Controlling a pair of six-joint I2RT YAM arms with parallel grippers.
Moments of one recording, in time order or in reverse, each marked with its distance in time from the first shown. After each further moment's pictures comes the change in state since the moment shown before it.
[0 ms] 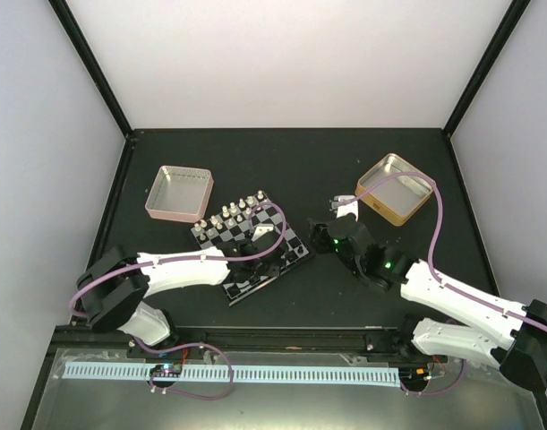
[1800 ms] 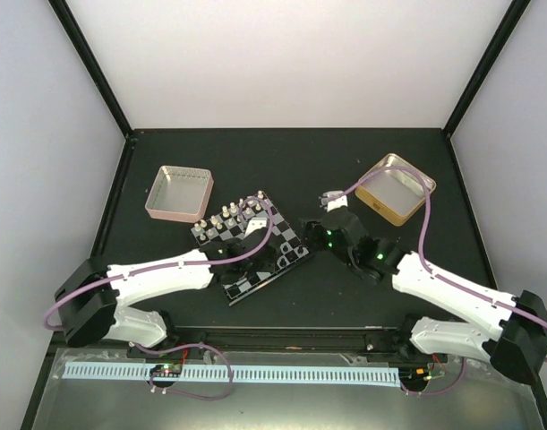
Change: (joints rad) left arm -0.010 -0.139 -0.003 -0.018 -0.033 -0.002; right arm -0.026 0.064 0.042 -0.001 -0.095 -0.041
